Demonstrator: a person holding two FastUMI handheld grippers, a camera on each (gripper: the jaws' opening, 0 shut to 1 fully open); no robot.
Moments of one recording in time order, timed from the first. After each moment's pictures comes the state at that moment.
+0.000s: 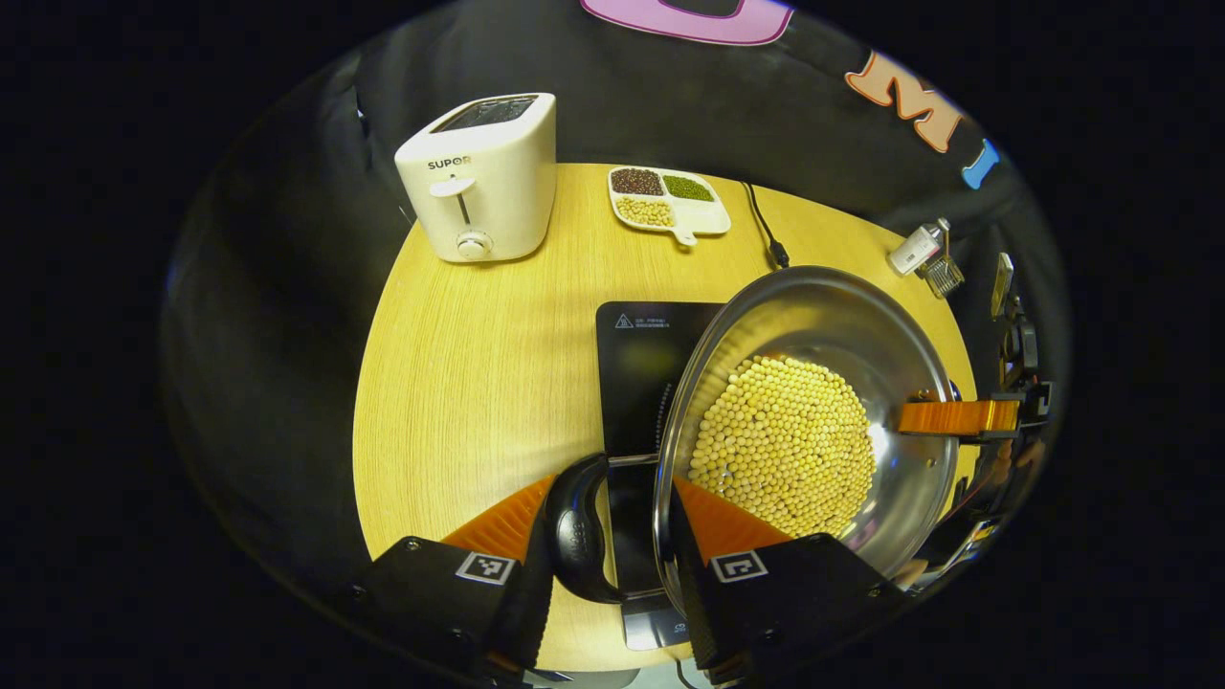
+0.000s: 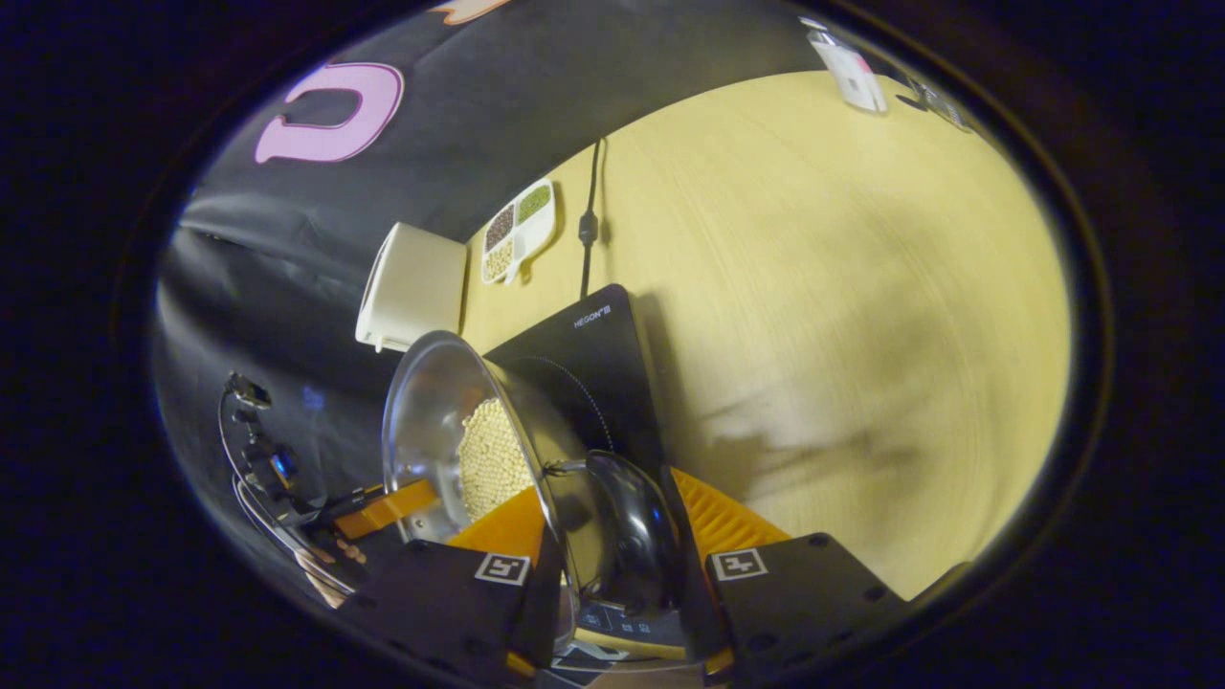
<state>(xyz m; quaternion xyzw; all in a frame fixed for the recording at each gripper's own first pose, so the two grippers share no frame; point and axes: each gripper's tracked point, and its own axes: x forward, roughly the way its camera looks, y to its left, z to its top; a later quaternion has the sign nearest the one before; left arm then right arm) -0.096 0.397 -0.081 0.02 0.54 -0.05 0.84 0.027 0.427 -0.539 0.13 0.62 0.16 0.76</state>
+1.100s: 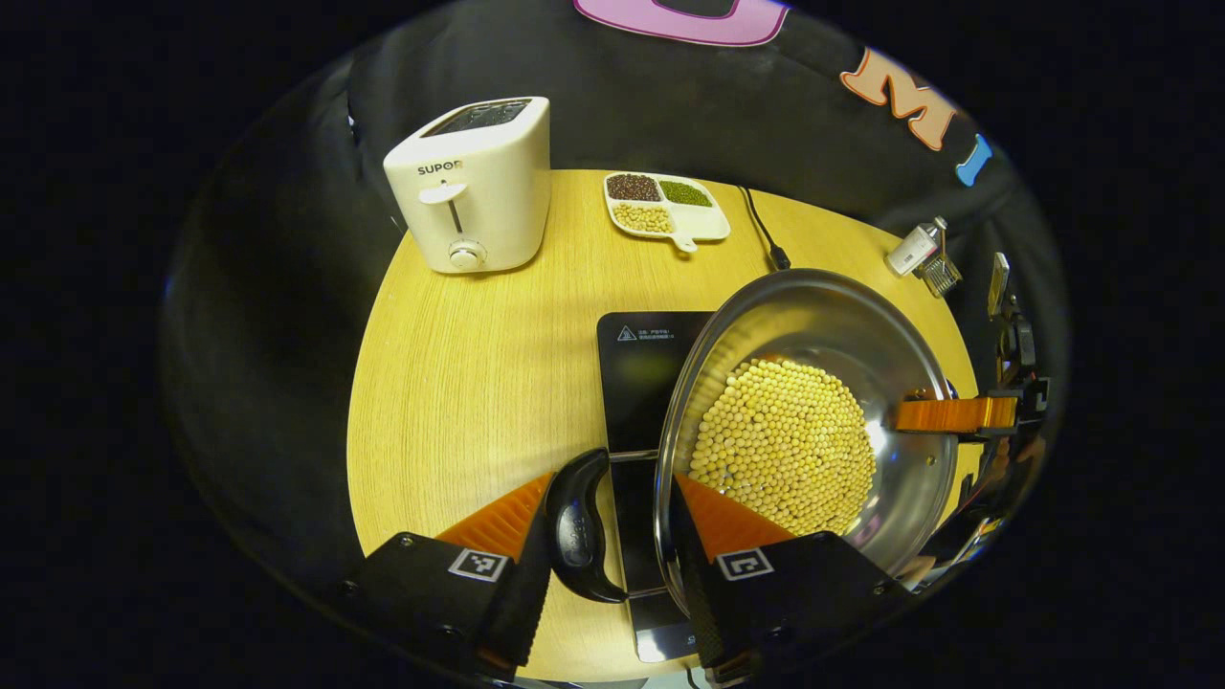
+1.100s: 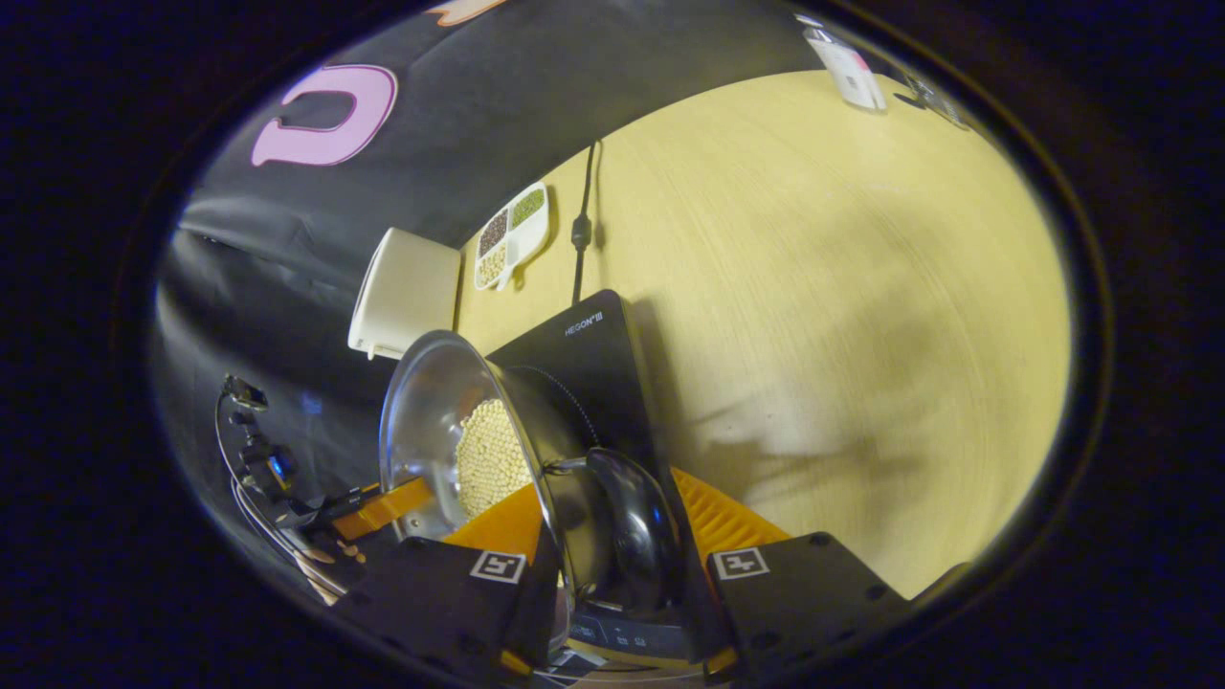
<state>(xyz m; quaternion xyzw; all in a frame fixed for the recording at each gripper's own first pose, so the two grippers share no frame) -0.084 0.402 -0.081 0.03 0.53 -0.06 0.85 0.031 0.426 -0.544 0.14 0.61 0.15 0.76</state>
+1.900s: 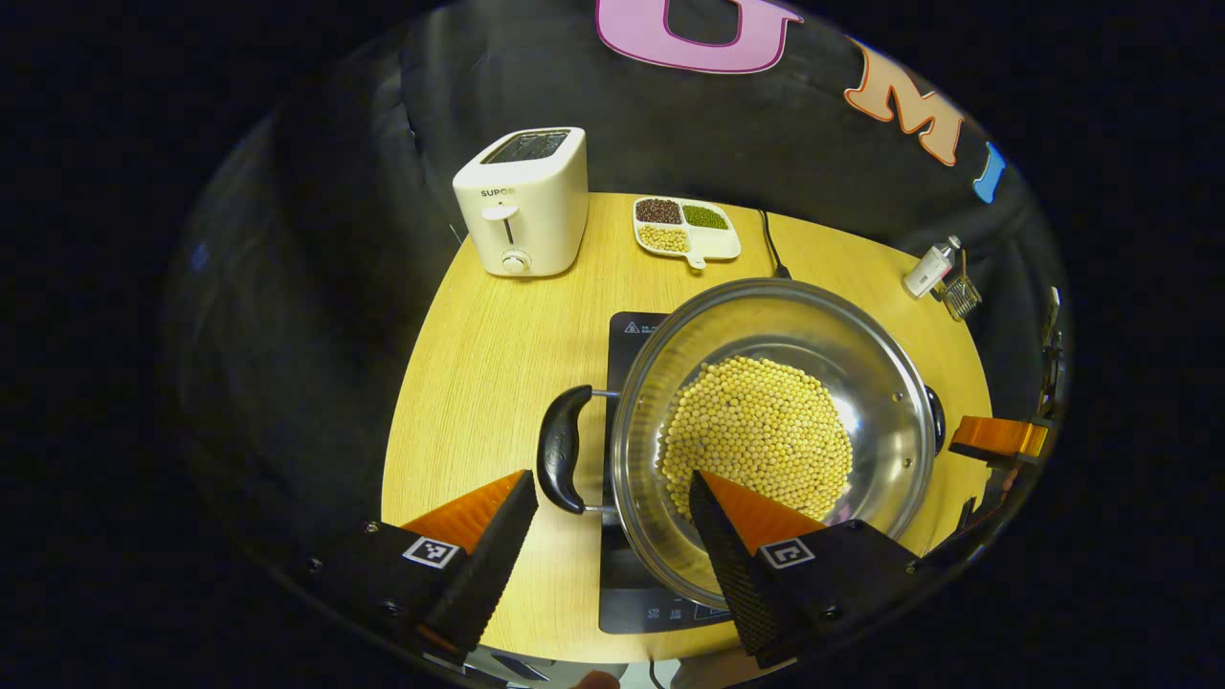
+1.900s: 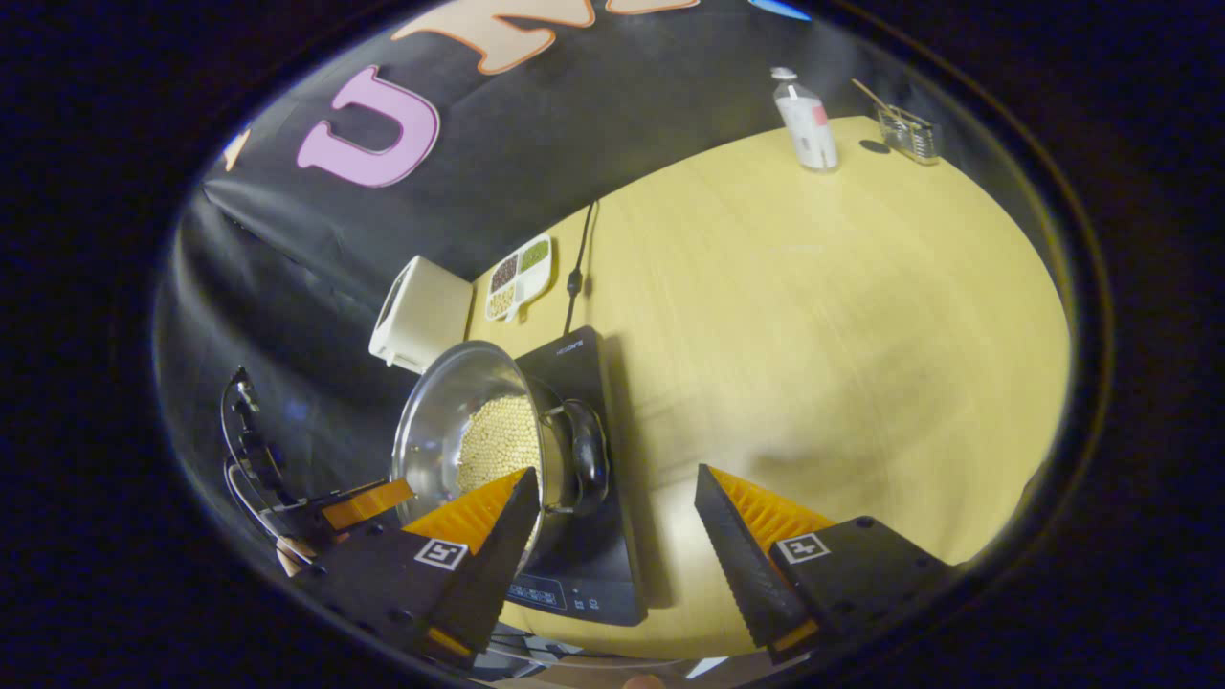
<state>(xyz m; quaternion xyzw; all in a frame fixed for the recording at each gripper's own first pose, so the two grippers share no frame) -0.130 0.383 -0.030 0.03 0.50 0.02 0.87 0.013 0.344 -0.456 0.12 0.53 0.14 0.83</state>
